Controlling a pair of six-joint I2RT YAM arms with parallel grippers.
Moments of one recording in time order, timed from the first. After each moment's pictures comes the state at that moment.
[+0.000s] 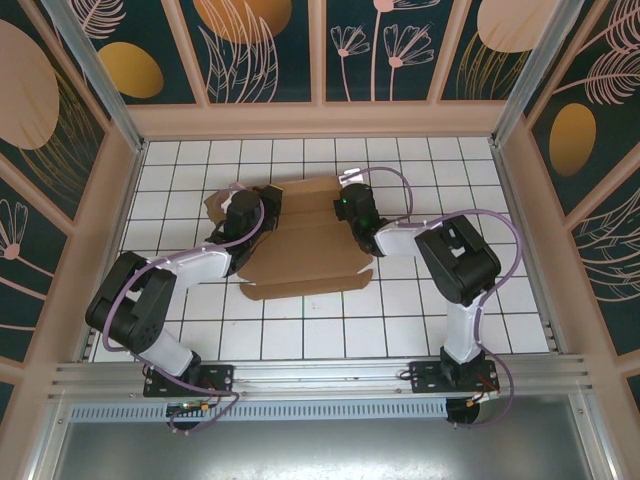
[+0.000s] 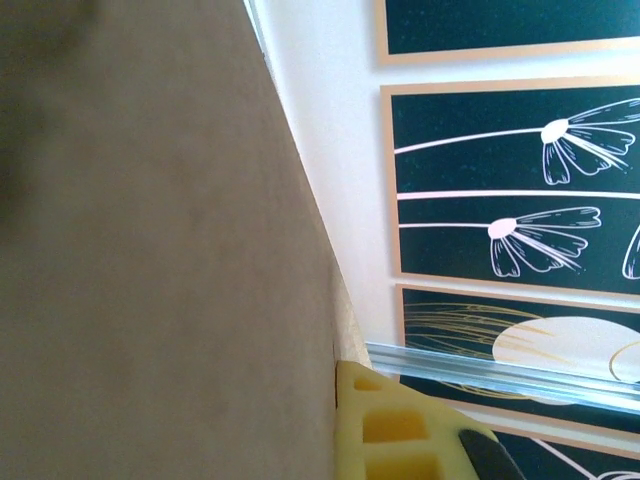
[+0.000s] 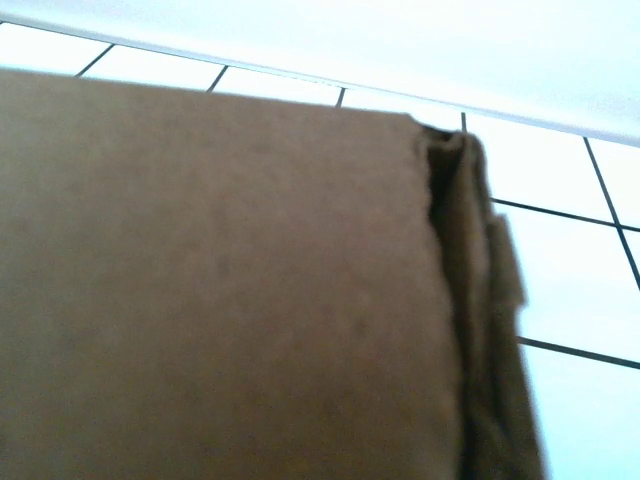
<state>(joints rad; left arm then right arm) -0.50 1.58 0.76 0.54 -0.11 -1.57 0.62 1.94 1.03 0.45 0.43 0.07</state>
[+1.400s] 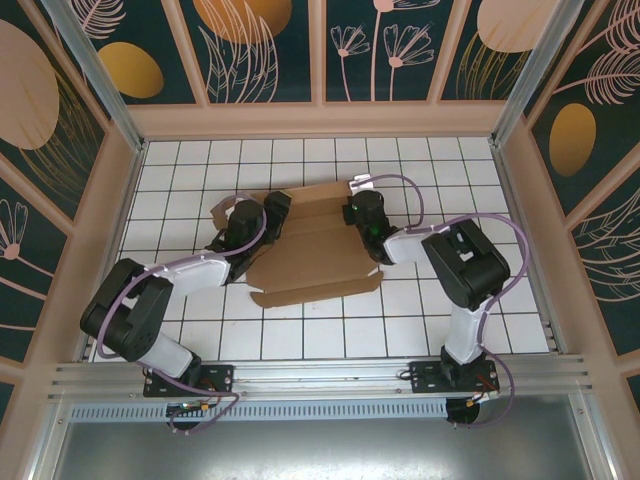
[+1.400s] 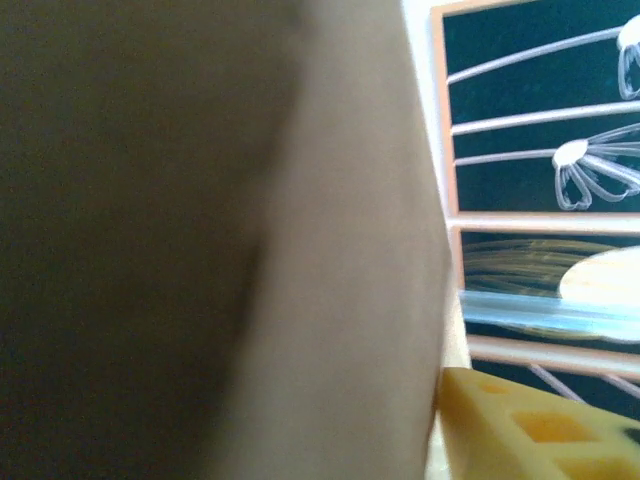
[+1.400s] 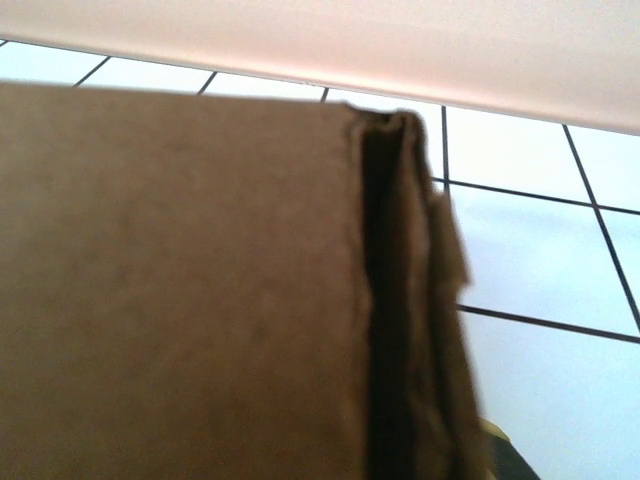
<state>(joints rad) -0.53 1.53 0.69 0.47 -0.04 -1.45 0.58 1.87 0.88 0.57 0.36 0.08</state>
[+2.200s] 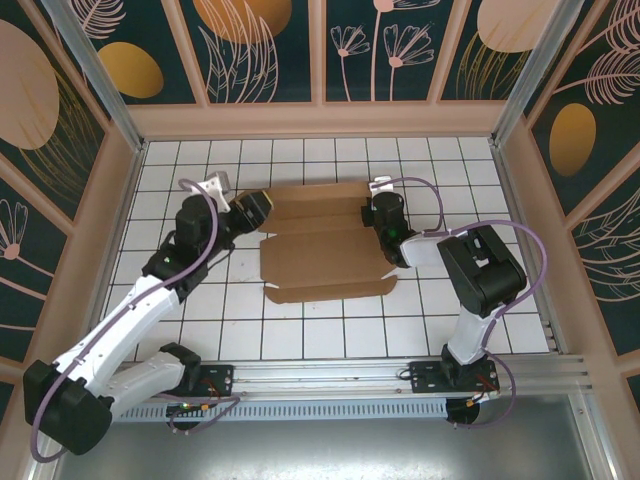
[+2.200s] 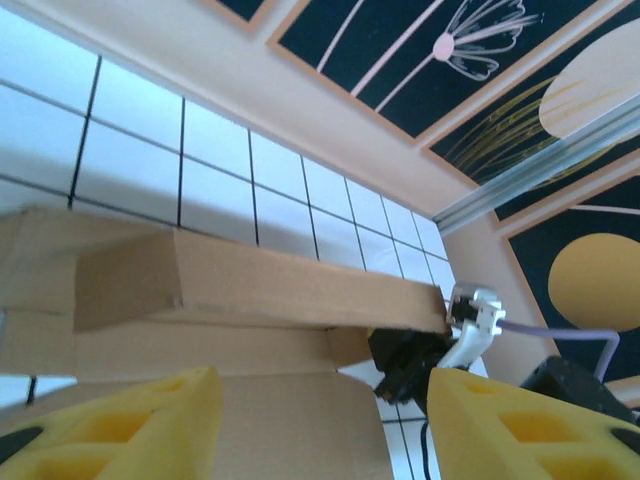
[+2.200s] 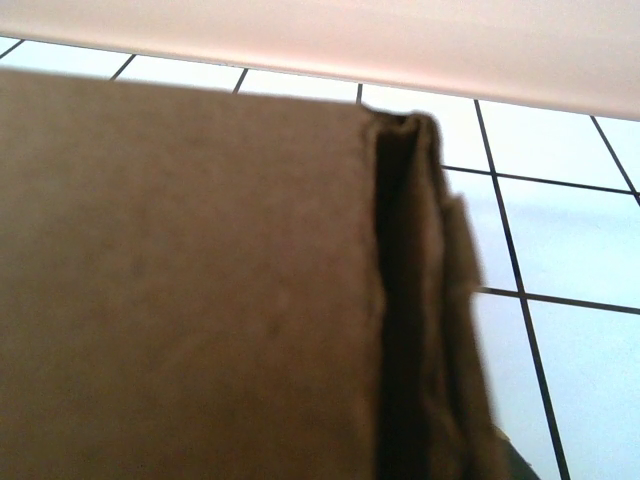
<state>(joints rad) -0.45 1.03 0.84 -0.12 0.07 -0.79 0.49 1.79 0.78 0.58 0.34 0.06</state>
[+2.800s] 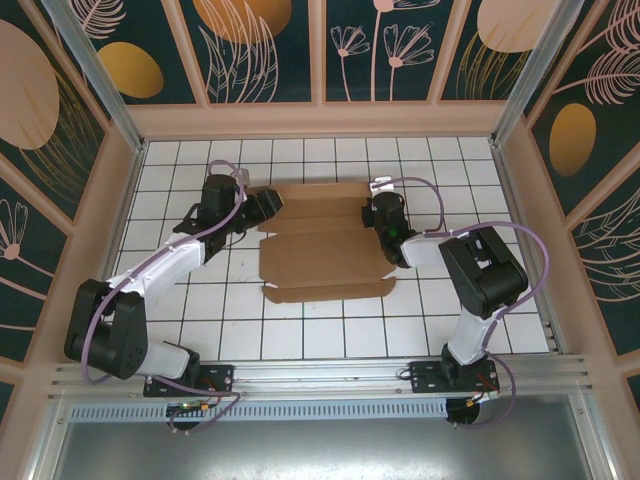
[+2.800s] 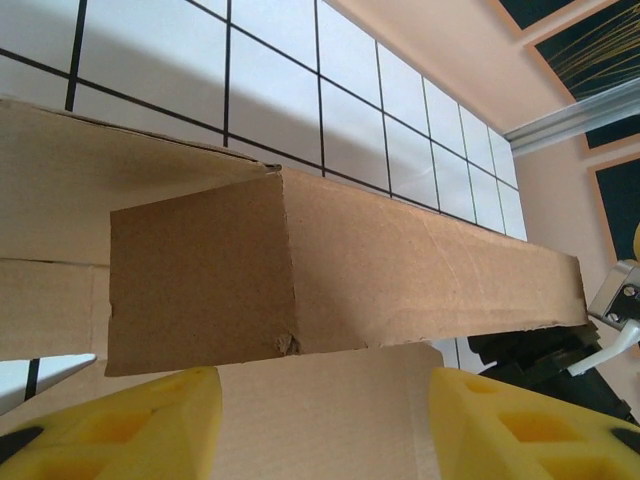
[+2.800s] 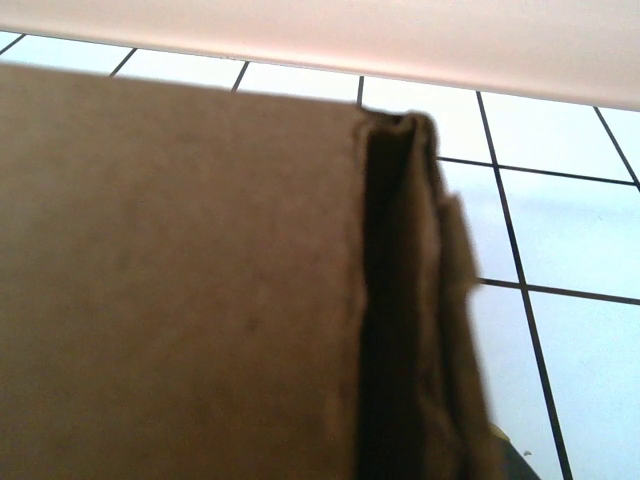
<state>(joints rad) -0.34 1.42 0.88 -0.01 0.30 -0.79 0.49 1.78 0.78 0.56 0.33 0.07</state>
